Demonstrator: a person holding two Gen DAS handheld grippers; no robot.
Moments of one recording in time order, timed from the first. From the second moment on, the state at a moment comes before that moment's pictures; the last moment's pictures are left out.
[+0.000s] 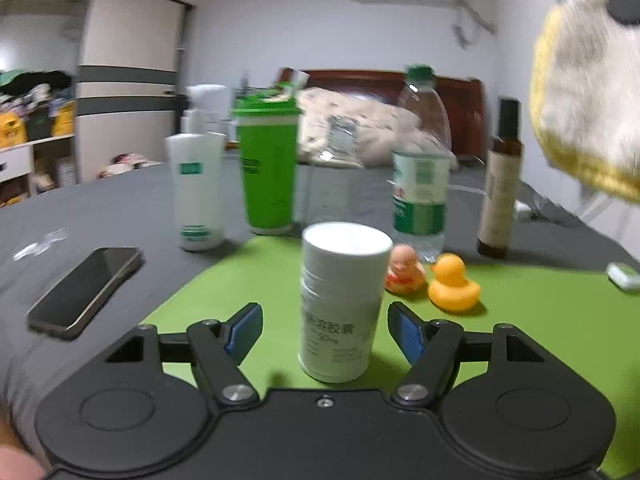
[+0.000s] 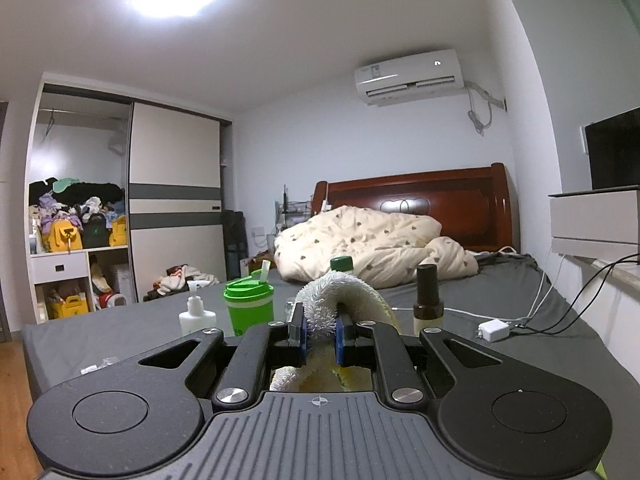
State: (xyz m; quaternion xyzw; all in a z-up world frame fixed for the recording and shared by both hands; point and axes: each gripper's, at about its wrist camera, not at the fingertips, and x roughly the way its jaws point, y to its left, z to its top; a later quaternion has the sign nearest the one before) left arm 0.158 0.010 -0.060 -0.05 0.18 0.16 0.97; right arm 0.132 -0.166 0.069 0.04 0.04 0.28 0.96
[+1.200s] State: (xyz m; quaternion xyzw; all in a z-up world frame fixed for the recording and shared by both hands) left arm 0.182 -0.024 -0.052 -0.05 0.21 0.19 0.96; right arm 0.112 -0.238 0.057 0.08 0.04 0.25 0.96
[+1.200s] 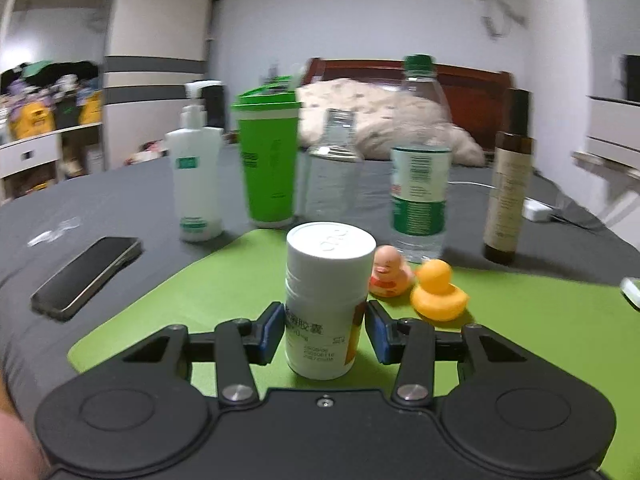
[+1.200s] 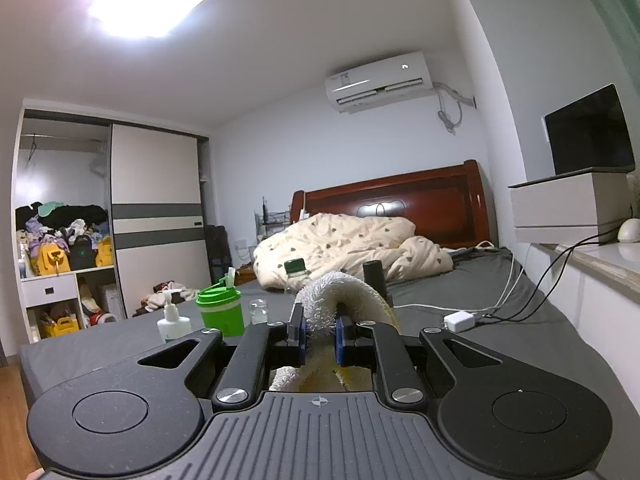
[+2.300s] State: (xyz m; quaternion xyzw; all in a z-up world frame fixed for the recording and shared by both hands) left arm 0.083 0.031 0.017 0.05 0.14 -0.39 0.91; right arm 0.076 -0.276 0.037 0.11 0.11 0.47 0.87
